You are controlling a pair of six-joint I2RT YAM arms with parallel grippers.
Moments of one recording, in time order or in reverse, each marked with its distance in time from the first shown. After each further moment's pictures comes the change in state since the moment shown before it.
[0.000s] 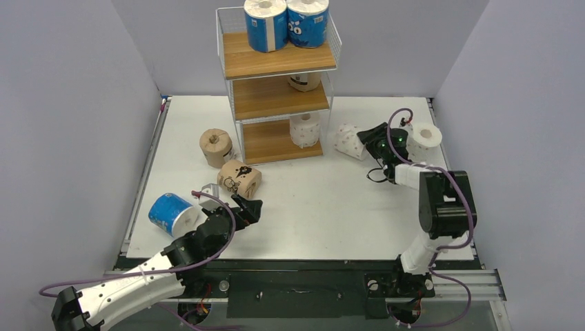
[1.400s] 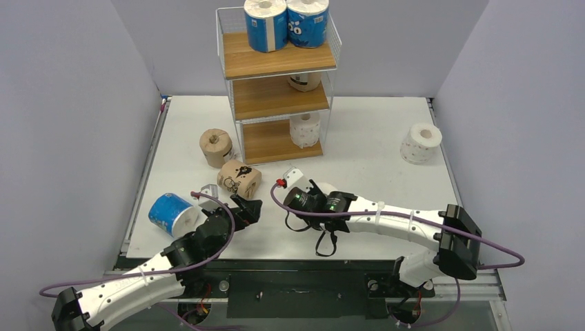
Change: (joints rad) left arm 0.000 -0.019 -0.010 0.009 0.005 -0.012; right arm 1.104 -0.365 0.192 -1.218 0.715 -0.654
